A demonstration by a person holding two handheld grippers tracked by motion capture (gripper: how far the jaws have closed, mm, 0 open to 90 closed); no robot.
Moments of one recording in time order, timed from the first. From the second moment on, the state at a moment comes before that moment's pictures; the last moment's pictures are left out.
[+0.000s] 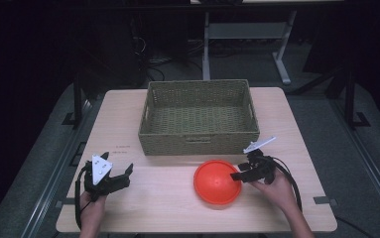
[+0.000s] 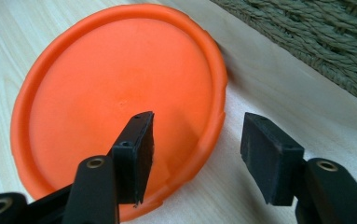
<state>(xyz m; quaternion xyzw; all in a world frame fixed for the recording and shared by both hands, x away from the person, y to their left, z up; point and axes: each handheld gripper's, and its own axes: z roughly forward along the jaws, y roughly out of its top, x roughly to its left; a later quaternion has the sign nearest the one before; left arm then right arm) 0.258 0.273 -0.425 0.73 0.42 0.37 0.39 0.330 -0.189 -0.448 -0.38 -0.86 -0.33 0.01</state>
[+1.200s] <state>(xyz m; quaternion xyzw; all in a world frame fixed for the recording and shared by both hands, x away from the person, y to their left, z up) 0.258 0.274 -0.425 0.73 0.42 0.38 0.40 0.339 -0.185 -0.457 -0.39 -0.86 -0.33 0.03</state>
